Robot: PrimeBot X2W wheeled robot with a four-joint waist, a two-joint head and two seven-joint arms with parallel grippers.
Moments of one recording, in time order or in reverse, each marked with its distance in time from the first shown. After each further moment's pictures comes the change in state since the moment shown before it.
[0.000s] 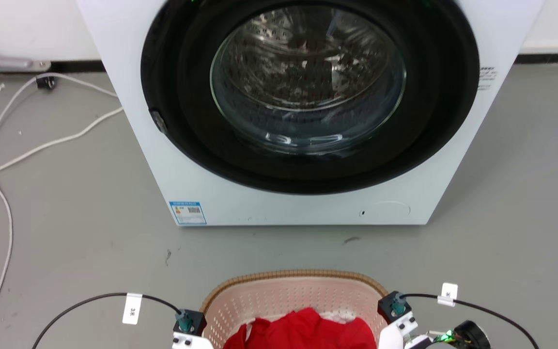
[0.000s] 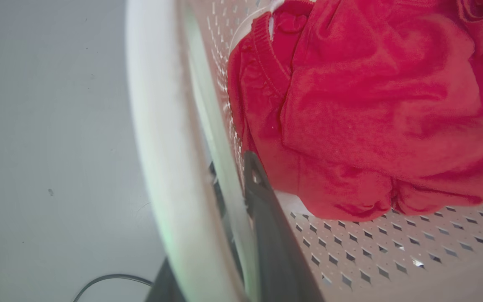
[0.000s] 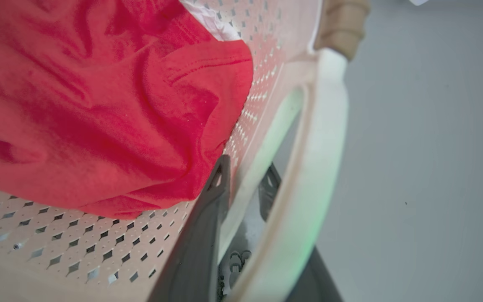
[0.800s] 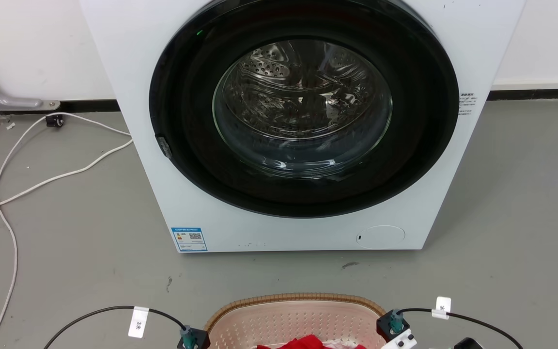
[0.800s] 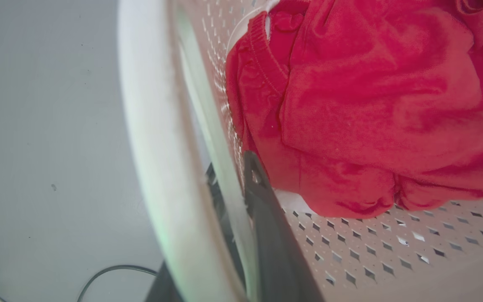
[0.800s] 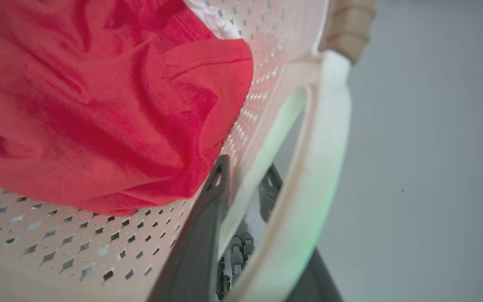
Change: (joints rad) left arm 0.024 0.023 -0.196 -0.009 -0.170 0.000 0.042; right arm 0.020 -0.024 0.222 -0.002 0.202 -0.002 0.055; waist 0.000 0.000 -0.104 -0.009
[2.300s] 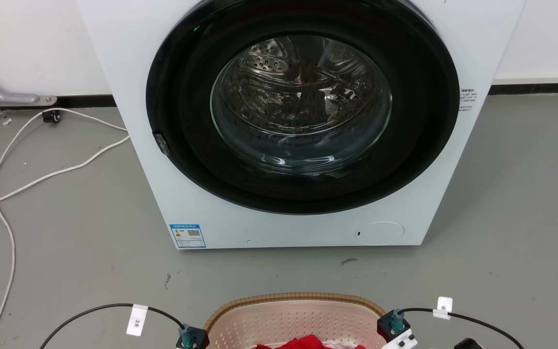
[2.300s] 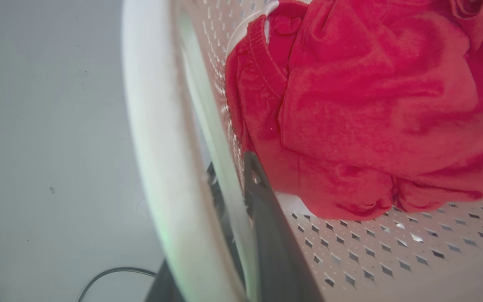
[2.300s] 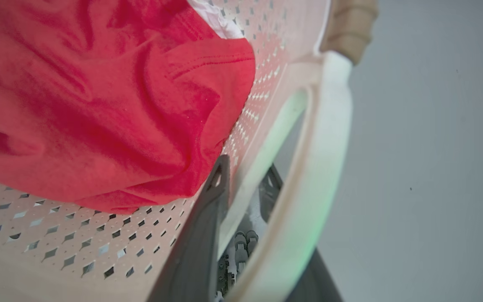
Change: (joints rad) left arm -0.038 0.011 -0.188 0.027 -0.178 0.000 -0.047; right arm -0.033 -0.004 0.192 0.029 0.202 0.000 -0.033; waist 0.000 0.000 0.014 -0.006
